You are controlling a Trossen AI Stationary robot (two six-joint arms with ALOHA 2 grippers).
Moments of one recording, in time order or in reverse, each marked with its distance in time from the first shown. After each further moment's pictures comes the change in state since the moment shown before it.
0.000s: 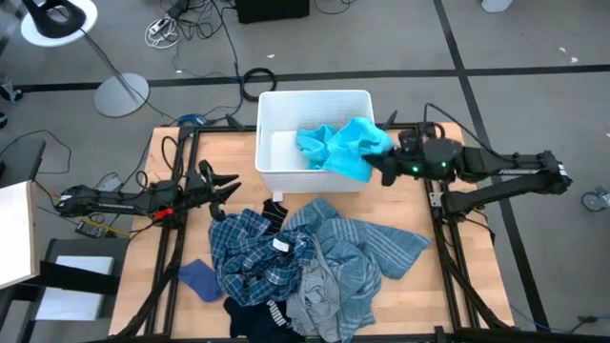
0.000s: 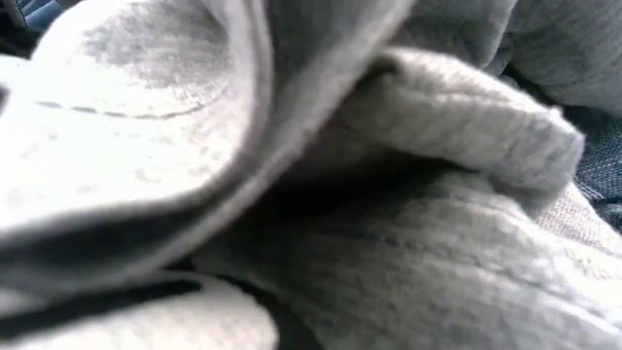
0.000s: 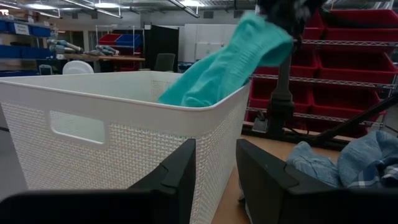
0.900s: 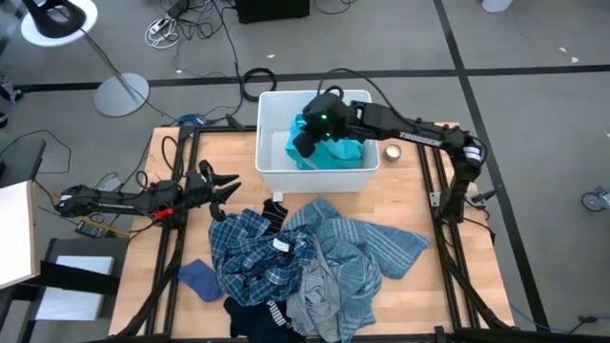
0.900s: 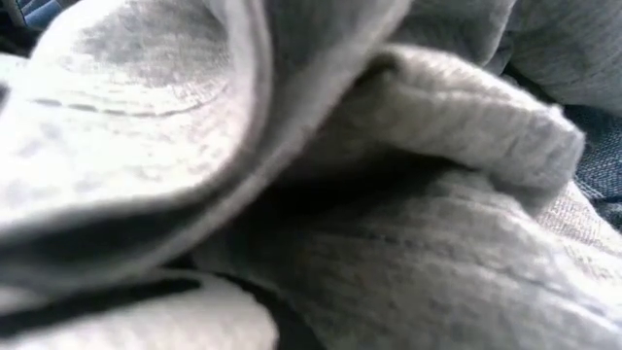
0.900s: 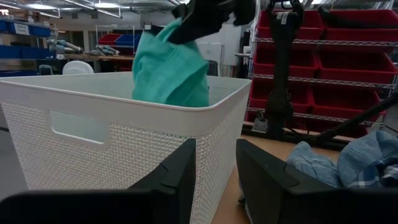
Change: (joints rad) left arm 0.000 0.000 0.000 0.000 0.000 0.000; right arm -0.288 0.930 0.911 -0.432 -0.112 -0.446
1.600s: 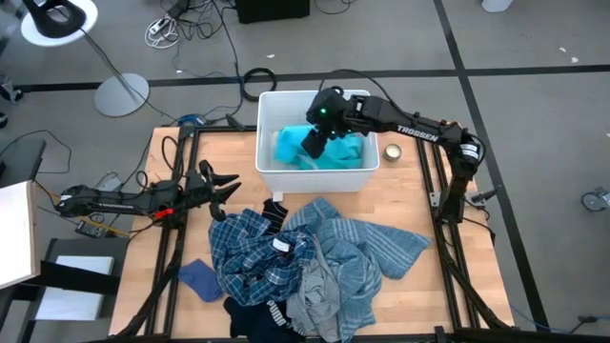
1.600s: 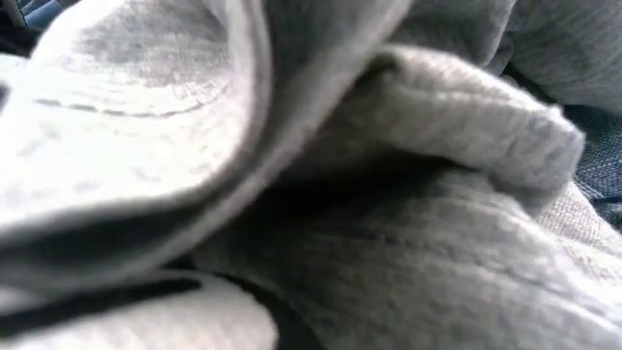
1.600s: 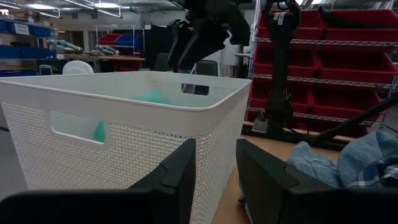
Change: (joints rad) left arm 0.000 0.000 0.000 0.000 0.000 0.000; right arm -0.063 0.008 0.005 -0.159 -0.130 -0.080
